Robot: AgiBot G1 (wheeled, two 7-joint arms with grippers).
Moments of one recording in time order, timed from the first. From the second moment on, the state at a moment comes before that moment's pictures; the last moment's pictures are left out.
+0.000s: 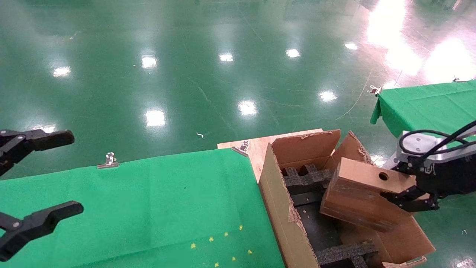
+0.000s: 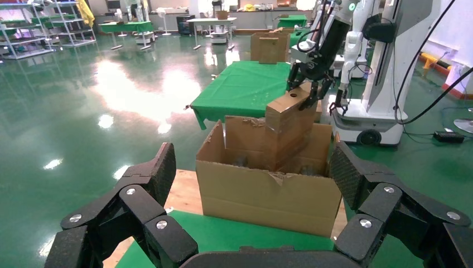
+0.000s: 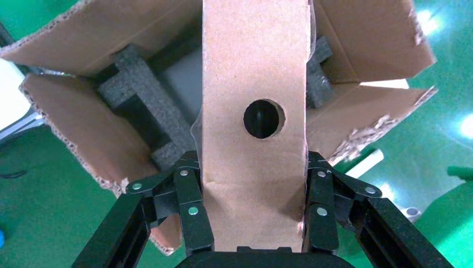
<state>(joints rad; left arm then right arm) -1.06 0.56 0.35 -1.22 0.64 1.43 -0.13 2.19 -0.26 -1.44 1.22 -1.48 -1.55 0.45</state>
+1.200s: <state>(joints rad) -1.06 0.56 0.35 -1.22 0.64 1.43 -0.13 1.99 -0.24 -1.55 1.33 -1.67 -1.15 1.45</state>
